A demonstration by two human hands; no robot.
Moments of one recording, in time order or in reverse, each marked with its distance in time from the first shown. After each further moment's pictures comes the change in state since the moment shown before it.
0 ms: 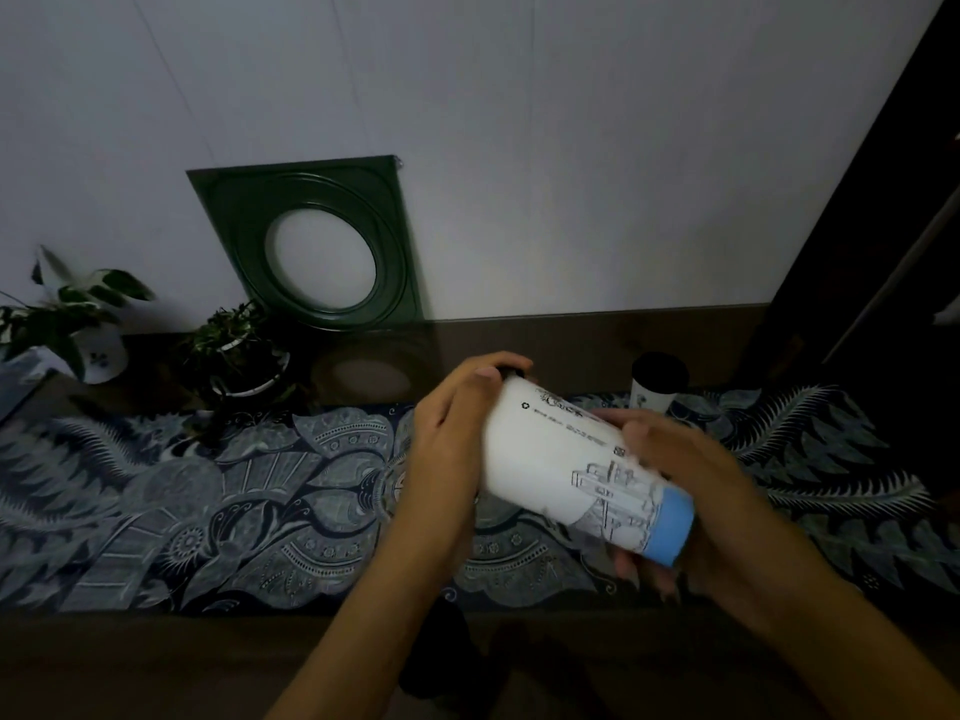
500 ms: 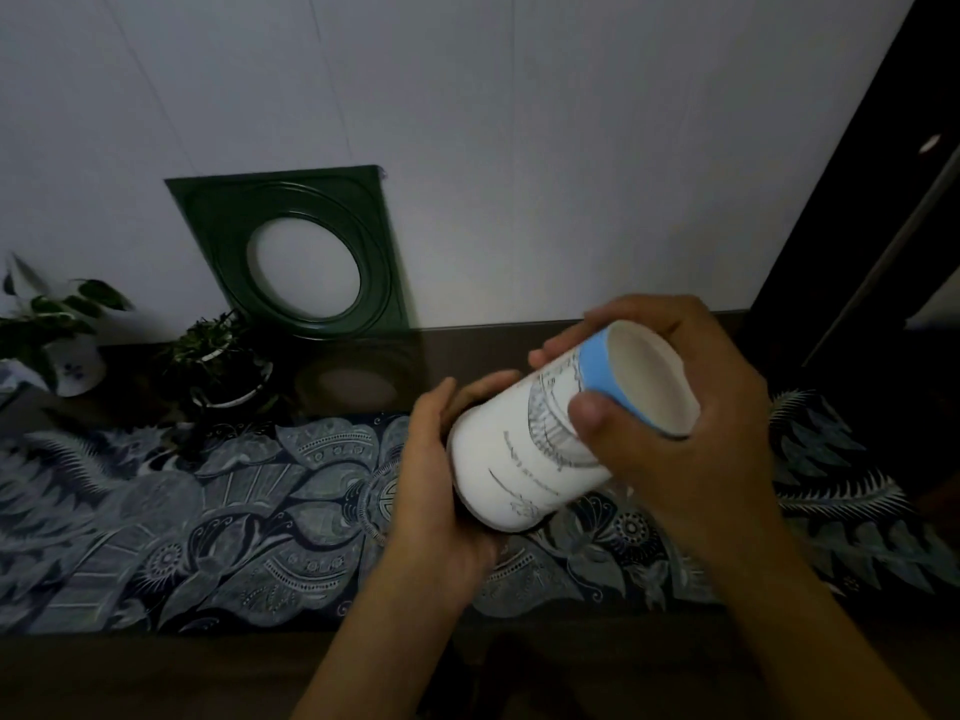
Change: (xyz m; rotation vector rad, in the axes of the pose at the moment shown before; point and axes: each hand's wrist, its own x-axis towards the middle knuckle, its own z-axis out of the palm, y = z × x) left_hand -0.011 0.010 0.014 -0.668 -0.011 -0.527; right_hand 0.014 -0.031 0.017 -0.352 0.146 -0.848
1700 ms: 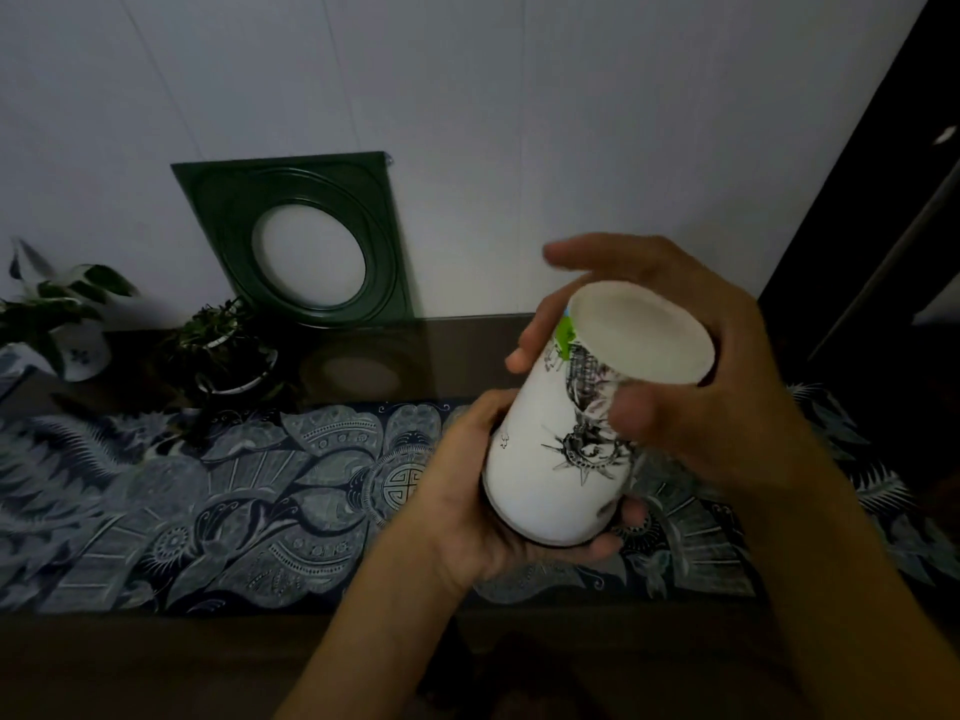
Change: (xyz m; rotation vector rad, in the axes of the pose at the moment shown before) left_hand 0.002 0.001 -0.001 0.191 -0.283 -0.397; right_hand 0.030 -0.004 -0.007 0.286 -0.344 0.021
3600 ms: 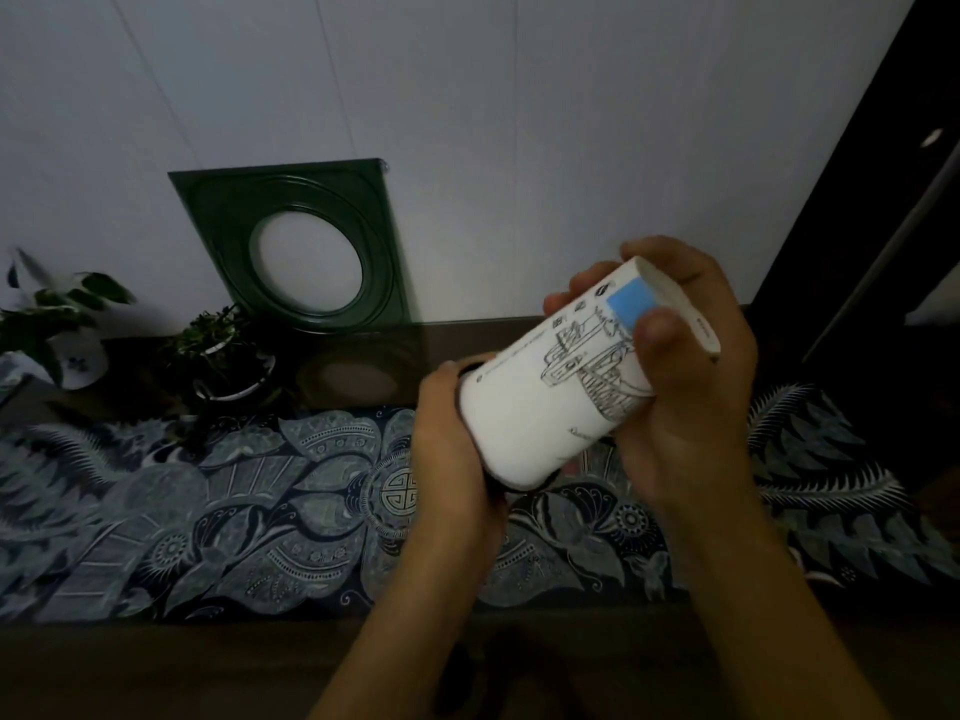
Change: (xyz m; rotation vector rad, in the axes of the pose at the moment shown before) left_hand 0.006 -0.003 0.012 0.021 0.458 0.568; right_hand -0.005 0.021 0.020 0.323 0.447 -0.112
